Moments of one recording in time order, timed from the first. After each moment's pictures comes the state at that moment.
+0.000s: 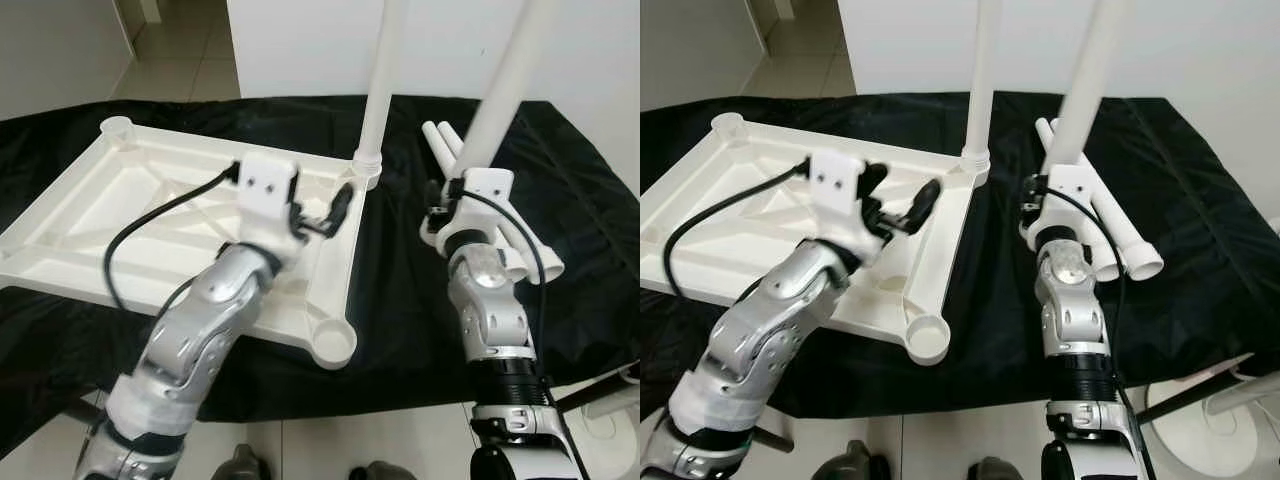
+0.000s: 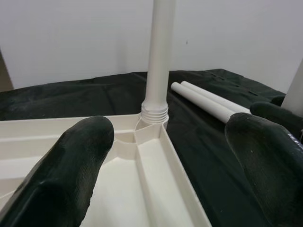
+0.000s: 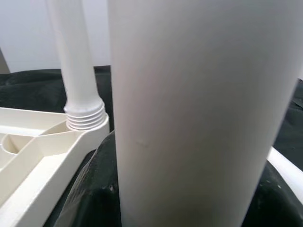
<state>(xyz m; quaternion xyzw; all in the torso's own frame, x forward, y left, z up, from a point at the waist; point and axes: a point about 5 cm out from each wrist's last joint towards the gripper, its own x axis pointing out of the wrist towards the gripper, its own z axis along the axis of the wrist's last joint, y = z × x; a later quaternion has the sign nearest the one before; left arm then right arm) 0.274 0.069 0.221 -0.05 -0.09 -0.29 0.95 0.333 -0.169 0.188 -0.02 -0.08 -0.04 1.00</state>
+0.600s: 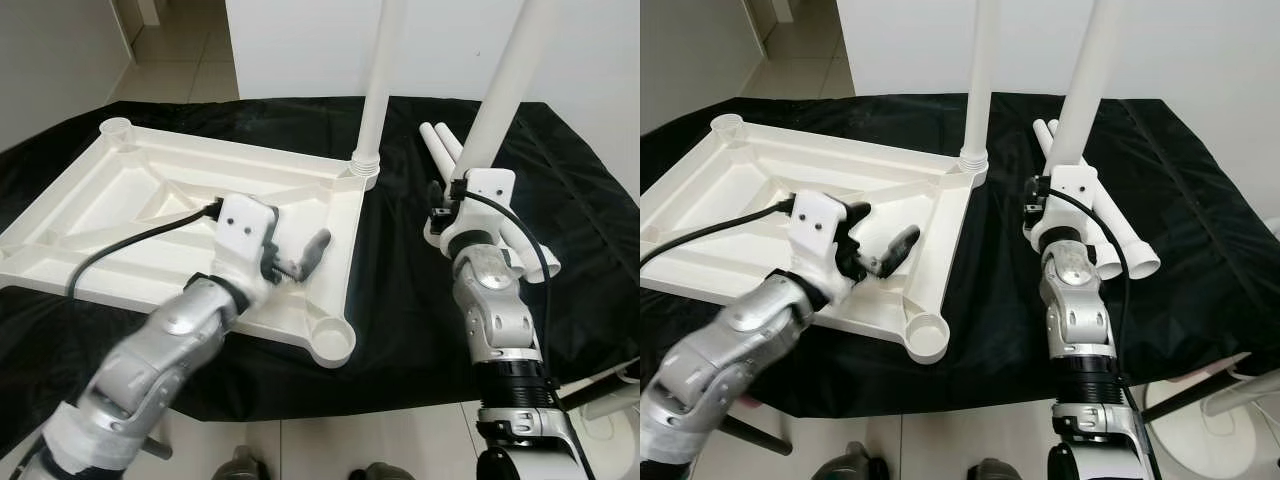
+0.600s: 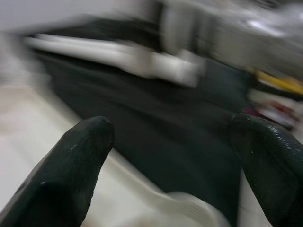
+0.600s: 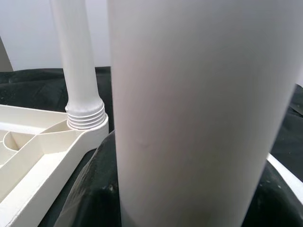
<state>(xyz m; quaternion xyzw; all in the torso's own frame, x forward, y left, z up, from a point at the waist) 0.227 0.079 0.183 0.06 0.00 -0.58 0.82 0.332 -0.173 0.189 -0.03 -0.08 -0.05 1.00</state>
